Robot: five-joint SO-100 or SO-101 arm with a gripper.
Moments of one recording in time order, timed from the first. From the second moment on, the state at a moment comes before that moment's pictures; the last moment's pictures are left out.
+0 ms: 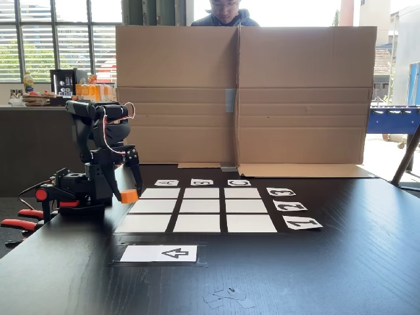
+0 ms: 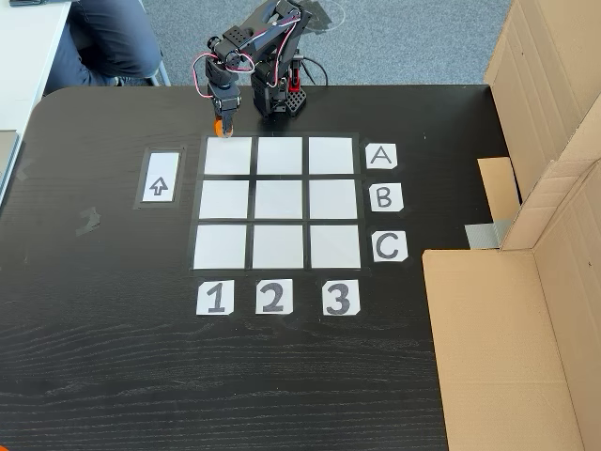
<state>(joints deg) 44.6 128.3 136.9 76.2 12.0</state>
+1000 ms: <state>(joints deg) 44.2 113.2 138.3 61.4 12.0</state>
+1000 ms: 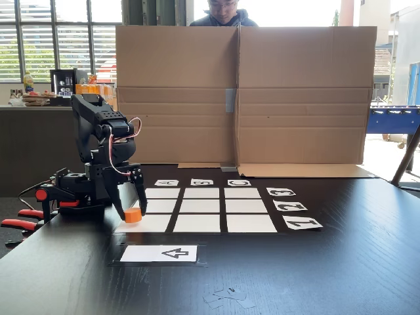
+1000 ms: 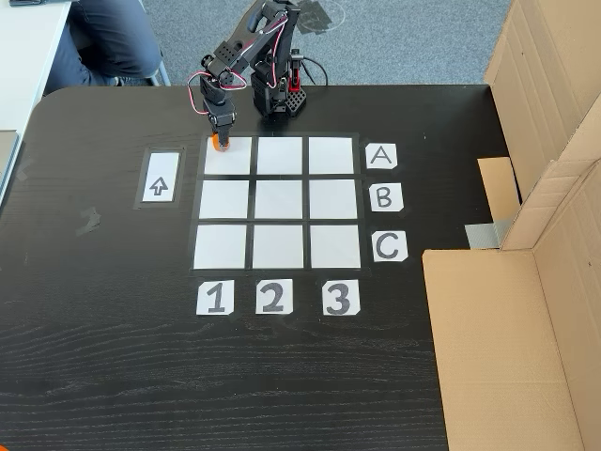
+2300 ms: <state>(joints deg) 38.3 112.0 141.5 55.9 14.7</state>
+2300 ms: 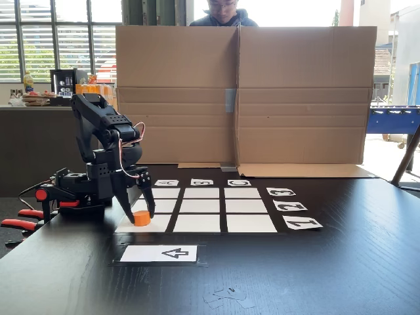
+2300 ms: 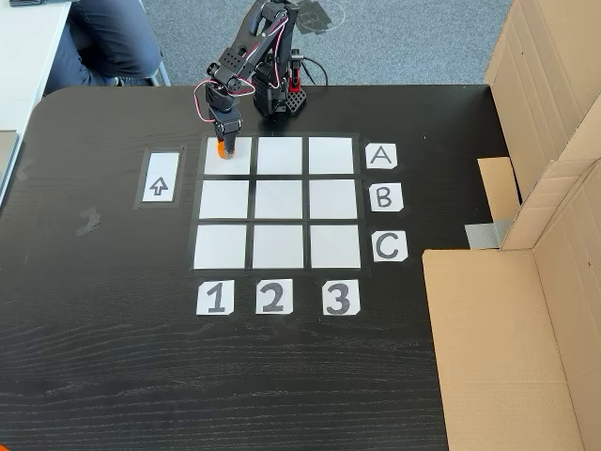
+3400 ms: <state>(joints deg) 42.4 112.2 139.0 56.2 14.8</state>
